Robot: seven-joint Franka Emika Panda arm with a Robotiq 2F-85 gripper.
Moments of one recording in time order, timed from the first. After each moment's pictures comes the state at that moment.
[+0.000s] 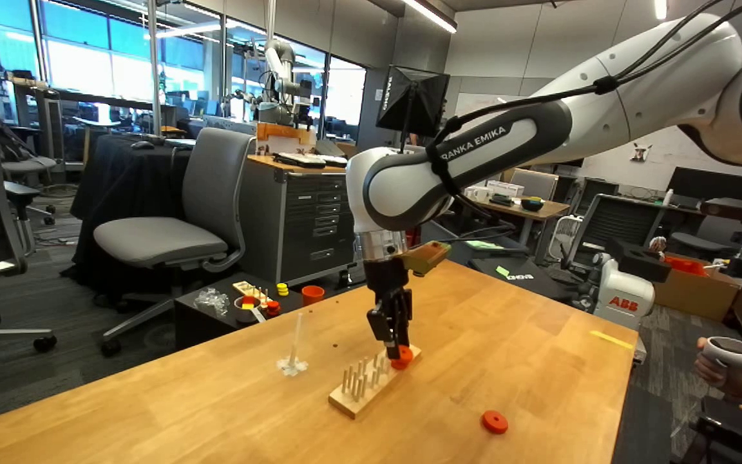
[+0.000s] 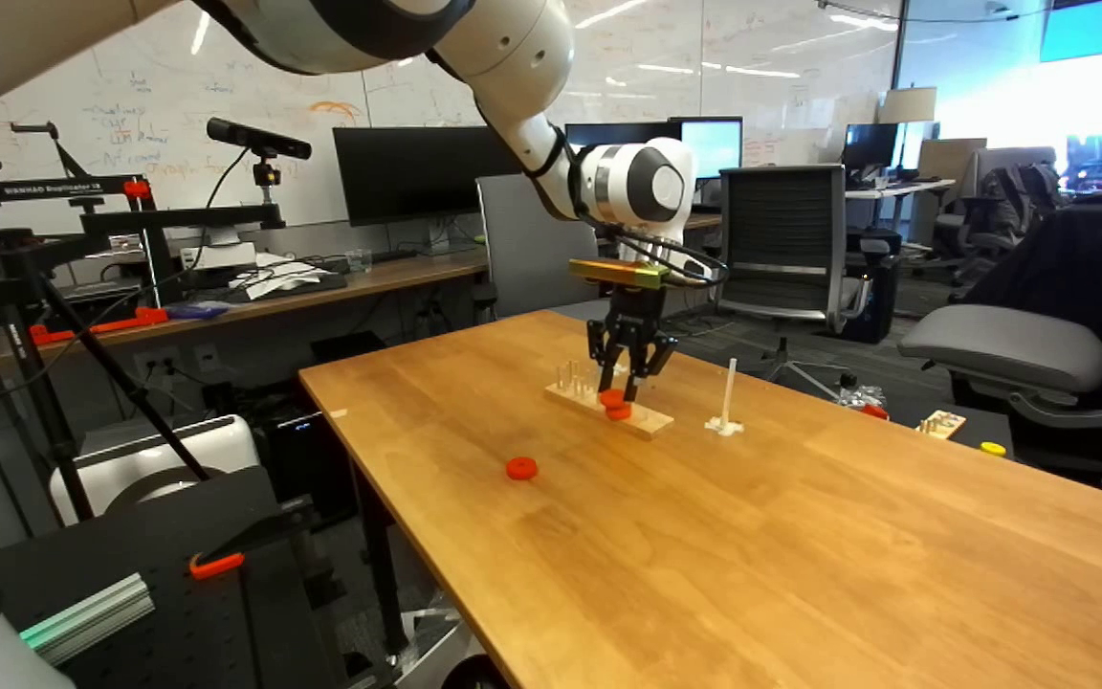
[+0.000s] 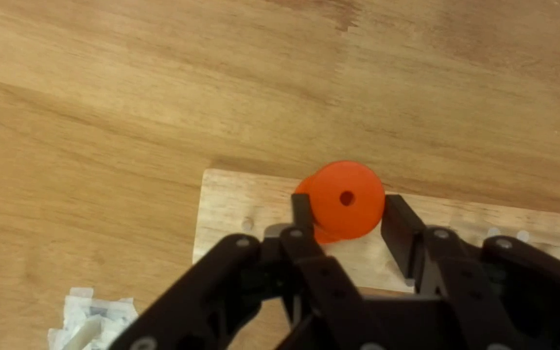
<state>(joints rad) 0.19 1.02 0.08 -1.17 -0.08 1.83 -0.01</state>
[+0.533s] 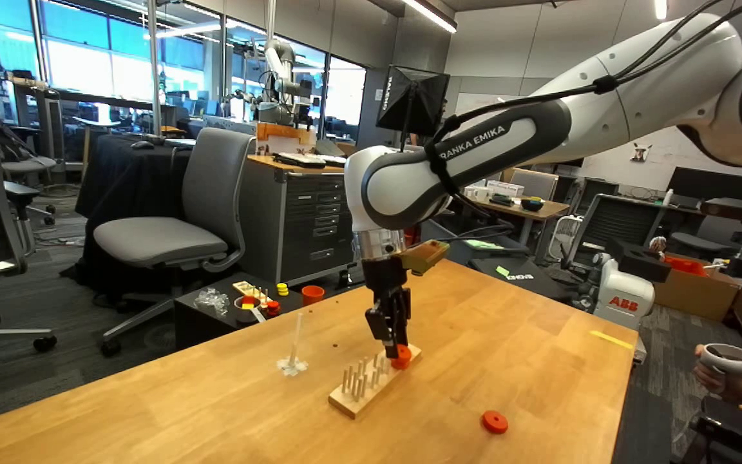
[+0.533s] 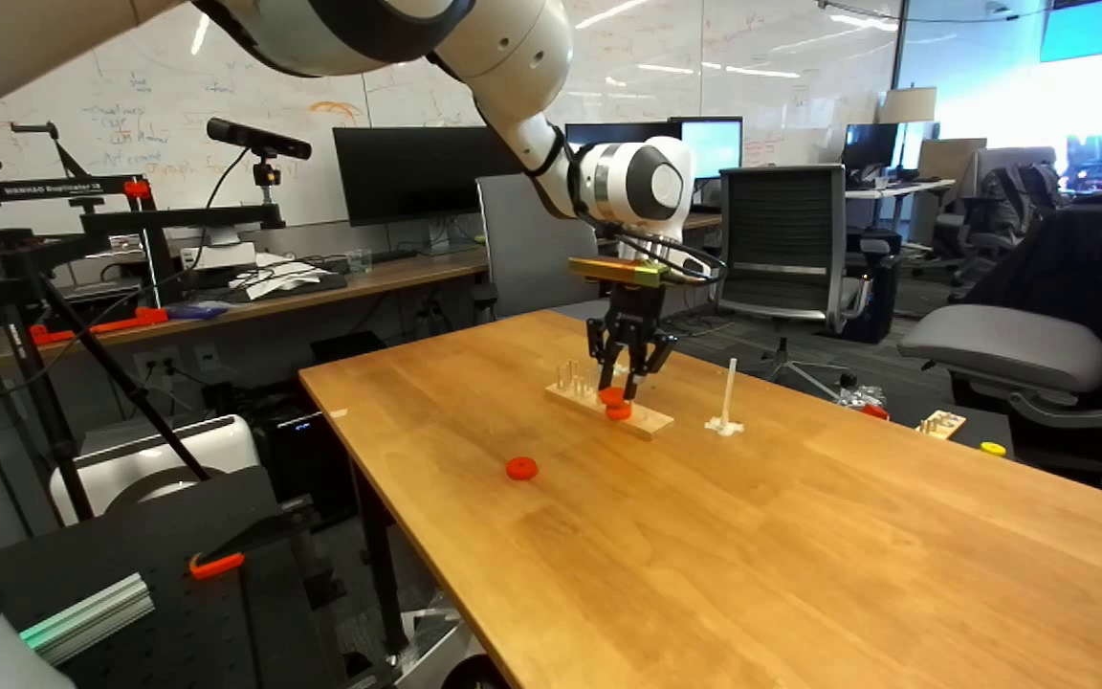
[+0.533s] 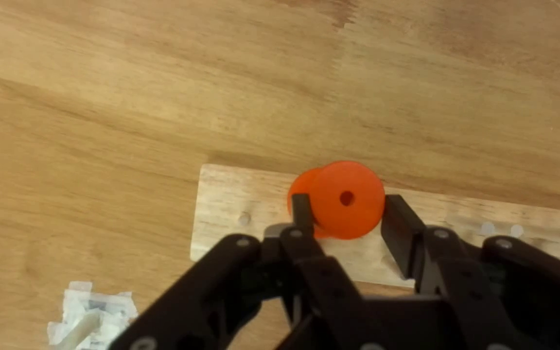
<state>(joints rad) 0.19 1.02 0.08 -1.16 -0.07 1.82 -0.01</state>
